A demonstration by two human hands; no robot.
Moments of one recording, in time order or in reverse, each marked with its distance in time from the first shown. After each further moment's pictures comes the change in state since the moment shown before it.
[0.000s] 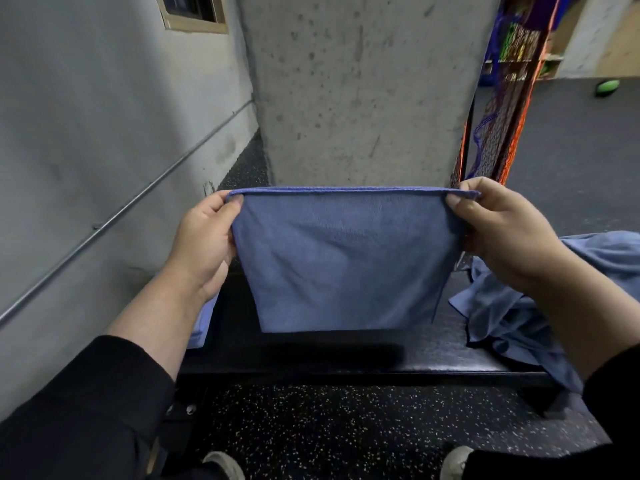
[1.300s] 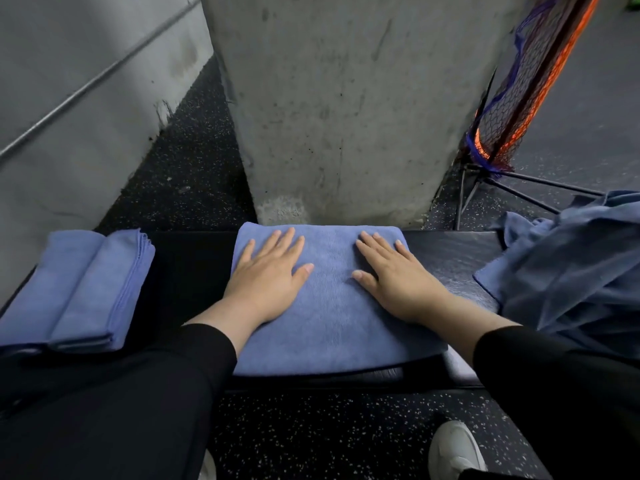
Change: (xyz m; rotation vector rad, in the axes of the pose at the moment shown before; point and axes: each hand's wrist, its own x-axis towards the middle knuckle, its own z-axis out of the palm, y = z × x) left_hand 0.047 -0.253 0.032 1.498 -0.612 -0.035; right_hand 0.057 0.265 0.058 -1.176 -0.544 0.065
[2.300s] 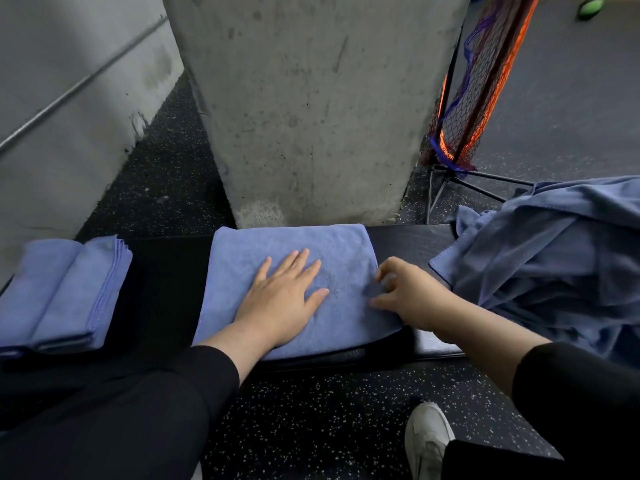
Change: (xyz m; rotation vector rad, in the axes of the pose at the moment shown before) left_hand -0.028 0.062 0.020 0.029 0.043 0.173; right_hand -0.080 0.010 -0.032 0.660 0.029 0.400
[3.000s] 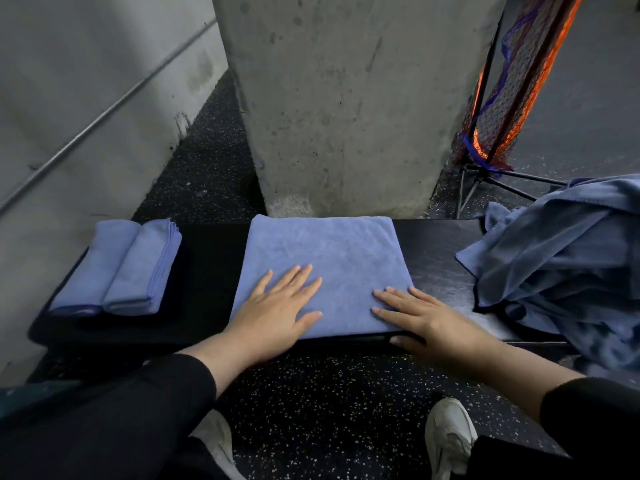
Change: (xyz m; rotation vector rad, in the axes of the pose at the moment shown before) left_hand -0.074 -0.030 -0.006 0.052 -0.121 0.030; right_hand -0.028 0.071 0.024 -0.655 -0.112 -0.814
